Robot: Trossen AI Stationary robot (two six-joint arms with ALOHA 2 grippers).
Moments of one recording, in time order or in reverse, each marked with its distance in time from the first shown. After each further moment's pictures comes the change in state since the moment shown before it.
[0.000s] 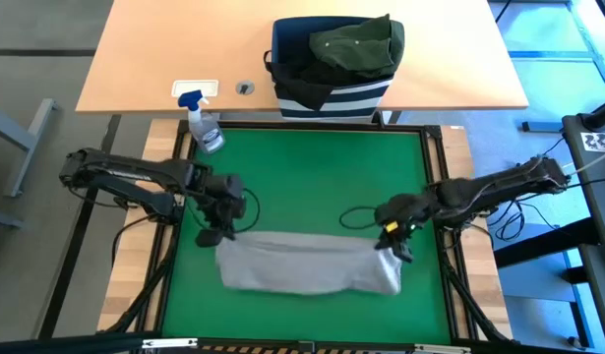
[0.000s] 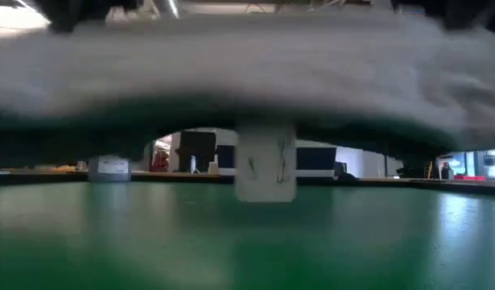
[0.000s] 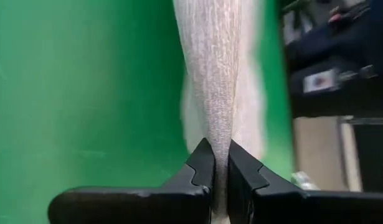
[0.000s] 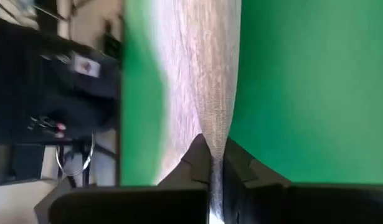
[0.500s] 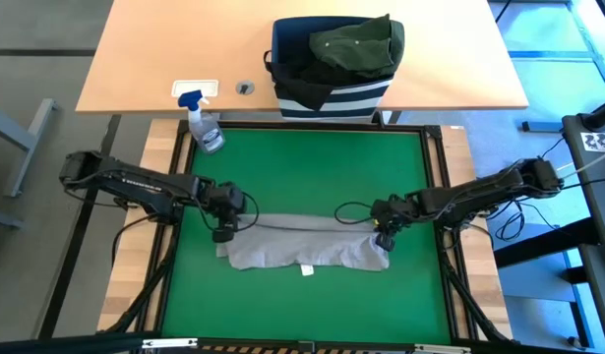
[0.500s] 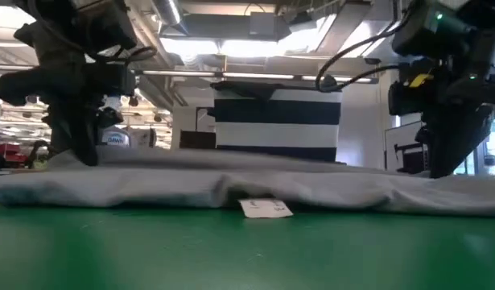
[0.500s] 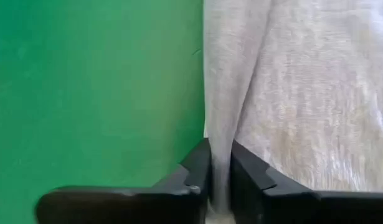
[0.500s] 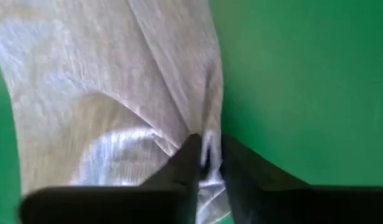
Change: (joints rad) left arm 0.031 0.001 -0.380 0.333 -0.485 0.029; right arm -0.102 0.127 -0.293 0.130 0.299 0.036
